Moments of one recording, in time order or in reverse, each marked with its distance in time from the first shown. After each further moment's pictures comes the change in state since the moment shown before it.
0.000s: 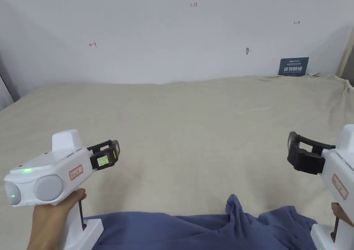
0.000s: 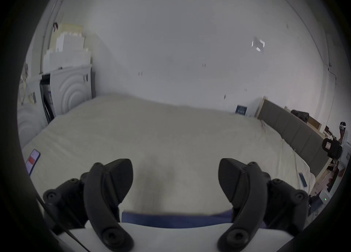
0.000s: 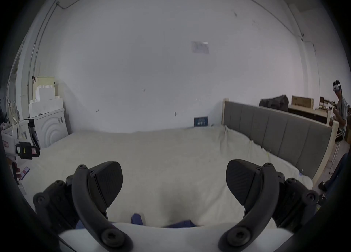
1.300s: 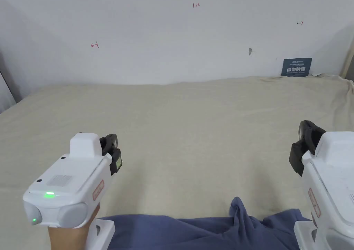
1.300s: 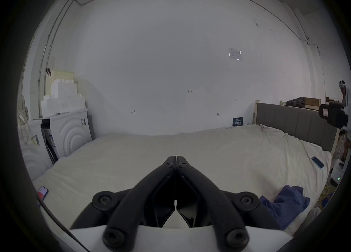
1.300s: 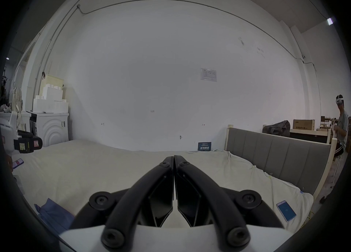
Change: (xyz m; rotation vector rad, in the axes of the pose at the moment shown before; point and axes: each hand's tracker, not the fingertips) left arm 0.019 -0.023 0.007 0.145 -0.035 -0.166; right arm -0.034 -0.013 0.005 0.177 0.018 0.080
